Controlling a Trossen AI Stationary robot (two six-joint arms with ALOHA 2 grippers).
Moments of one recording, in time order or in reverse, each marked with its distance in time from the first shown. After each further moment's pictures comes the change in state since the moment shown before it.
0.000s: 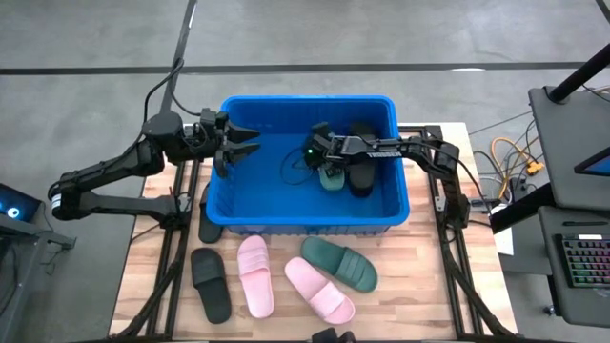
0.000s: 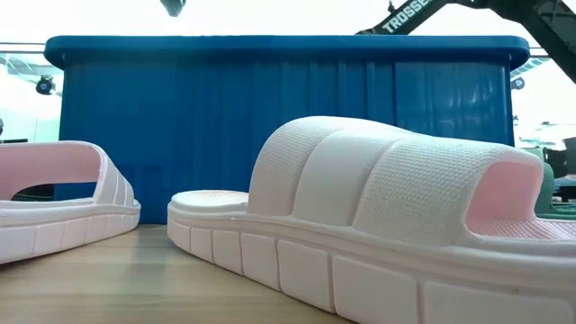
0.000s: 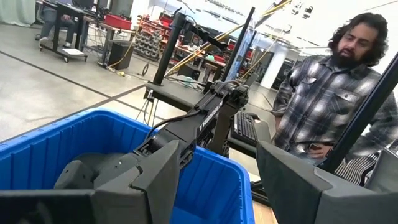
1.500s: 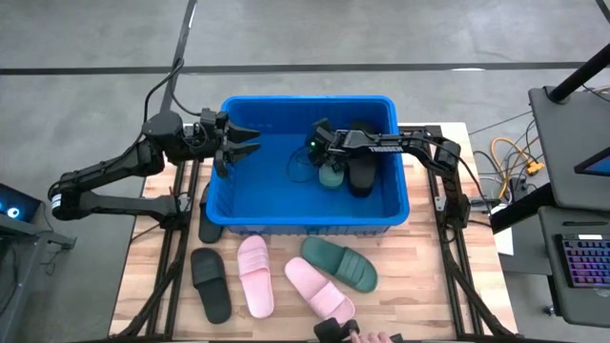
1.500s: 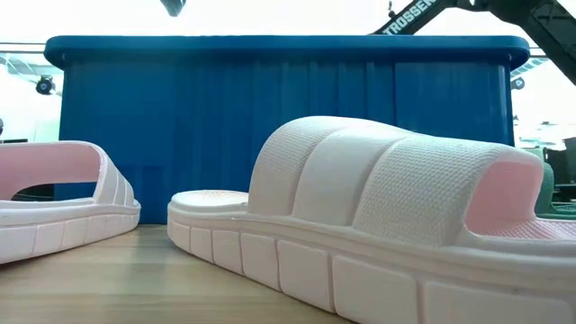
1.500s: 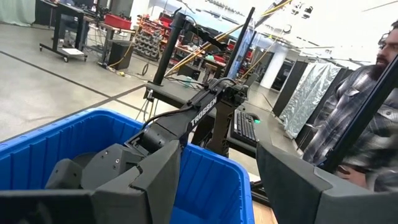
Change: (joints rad) left arm 0.000 0.001 0.000 0.001 0.000 -0.001; right arm -0.063 0.001 0.005 -0.023 -0.025 -0.171
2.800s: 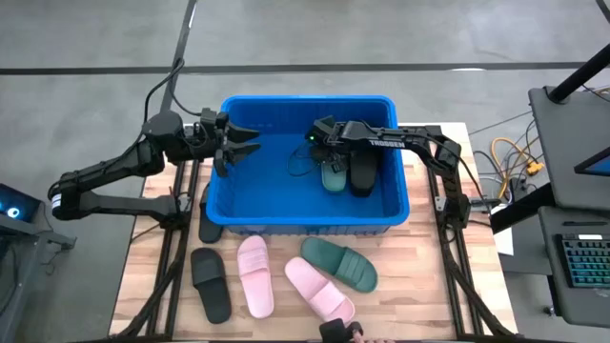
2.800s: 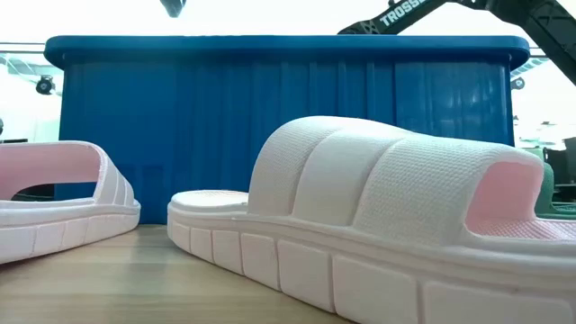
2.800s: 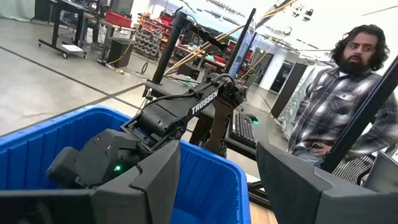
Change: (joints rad) left arm 0.000 0.000 0.000 0.000 0.000 -0.024; right arm -0.005 -0.003 0.136 -0.284 -0.133 0.202
